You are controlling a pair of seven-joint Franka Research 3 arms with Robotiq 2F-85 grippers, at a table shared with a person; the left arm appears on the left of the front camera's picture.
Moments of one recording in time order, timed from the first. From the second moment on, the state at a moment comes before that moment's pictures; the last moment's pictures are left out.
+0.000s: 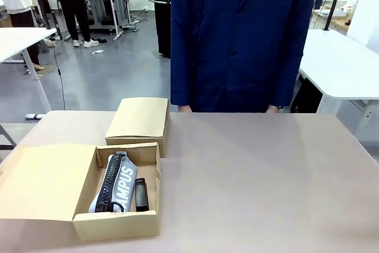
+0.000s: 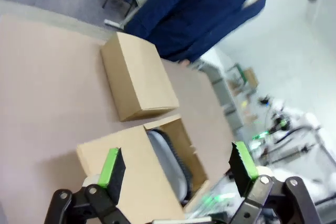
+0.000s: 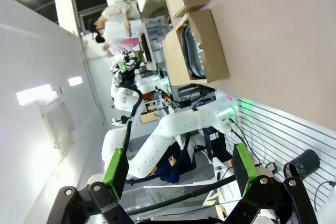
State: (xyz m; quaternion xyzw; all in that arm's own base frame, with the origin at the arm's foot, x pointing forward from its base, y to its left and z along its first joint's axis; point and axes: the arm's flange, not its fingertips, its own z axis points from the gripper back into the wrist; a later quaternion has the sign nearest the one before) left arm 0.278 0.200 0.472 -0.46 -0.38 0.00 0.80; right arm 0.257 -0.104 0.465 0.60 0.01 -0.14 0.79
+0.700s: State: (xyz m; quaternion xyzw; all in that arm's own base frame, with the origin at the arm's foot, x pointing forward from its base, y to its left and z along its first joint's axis) left arm 0.344 0.123 0.471 -0.32 -0.43 -0.25 0.80; right arm 0.257 -0.104 0.465 0.60 0.01 -0.14 0.79
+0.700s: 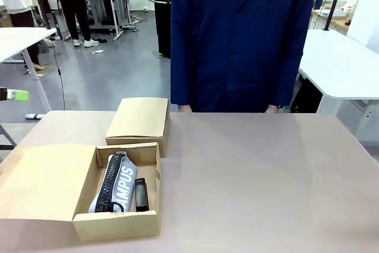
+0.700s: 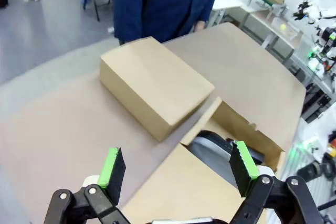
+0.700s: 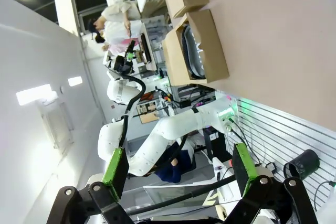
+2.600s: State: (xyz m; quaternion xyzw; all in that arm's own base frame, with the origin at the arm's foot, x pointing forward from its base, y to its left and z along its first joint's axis) left arm 0.319 0.151 0.344 -0.27 -0.23 -0.53 0.77; right arm 0.256 -0.105 0.465 0.60 0.01 -0.14 0.79
